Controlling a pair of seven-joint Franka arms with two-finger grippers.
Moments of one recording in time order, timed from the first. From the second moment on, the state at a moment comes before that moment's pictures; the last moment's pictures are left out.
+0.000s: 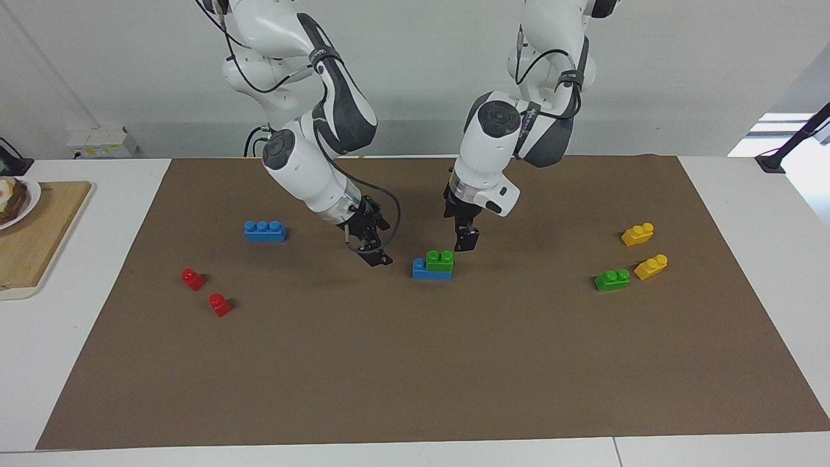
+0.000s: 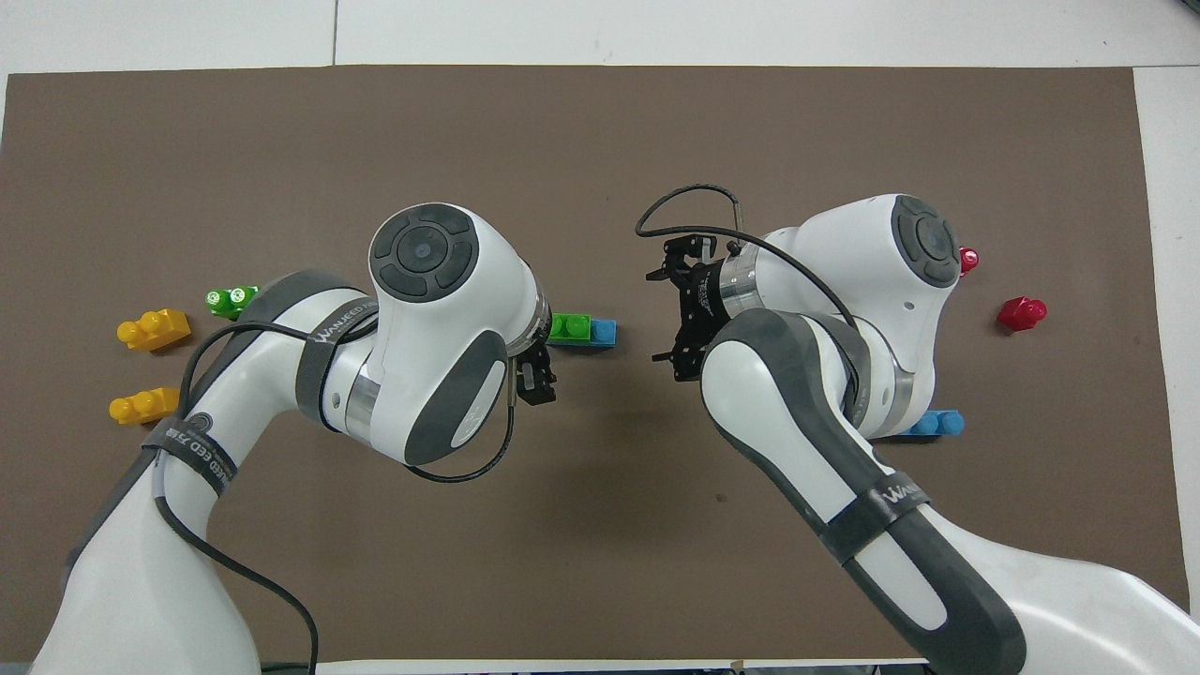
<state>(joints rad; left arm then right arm) -0.49 0.25 -0.12 -1.82 -0.12 2.09 -2.23 0.41 0.25 0.01 -1.92 0.61 2.28 1.57</state>
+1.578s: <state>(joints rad) -0.49 0.34 -0.12 -1.81 -0.11 2.20 -2.25 0.54 0.44 0.01 -1.92 0.69 2.58 1.58</state>
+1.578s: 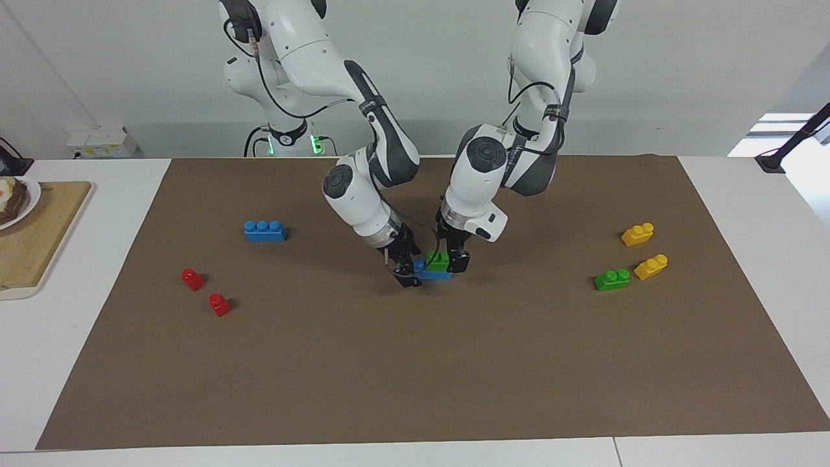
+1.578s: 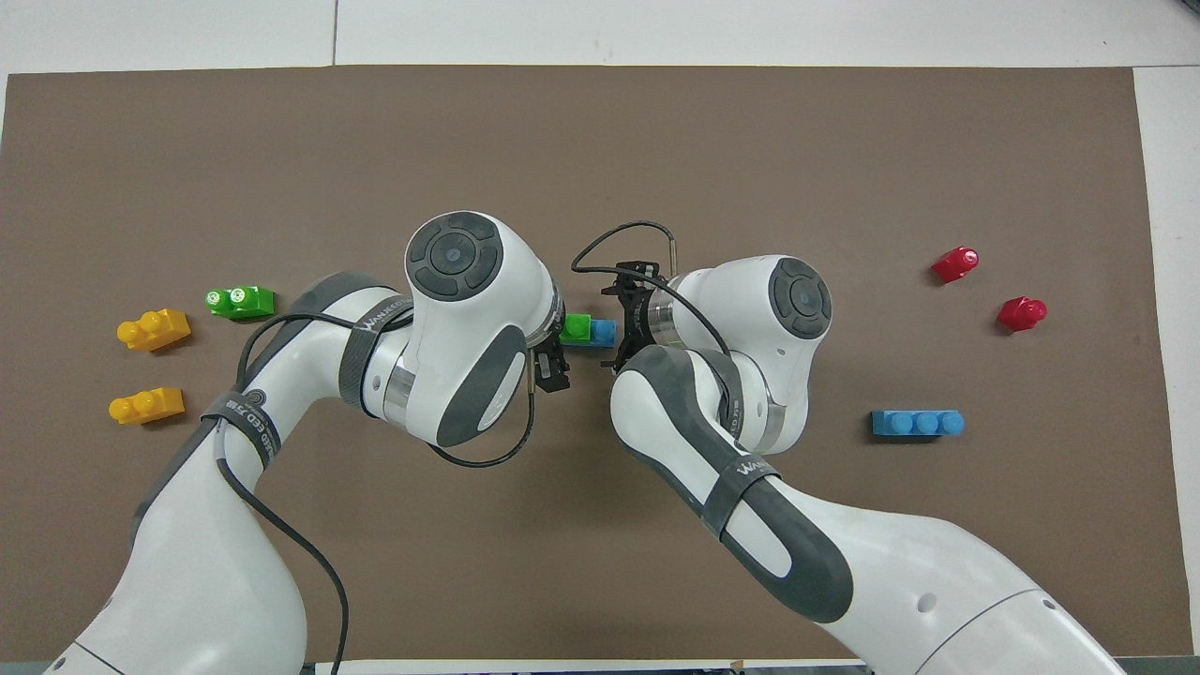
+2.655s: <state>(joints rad) -0.51 0.37 -0.12 -1.81 -0.08 2.24 -2.27 0.54 0.45 0.00 -1.92 0.70 2.58 1.58</state>
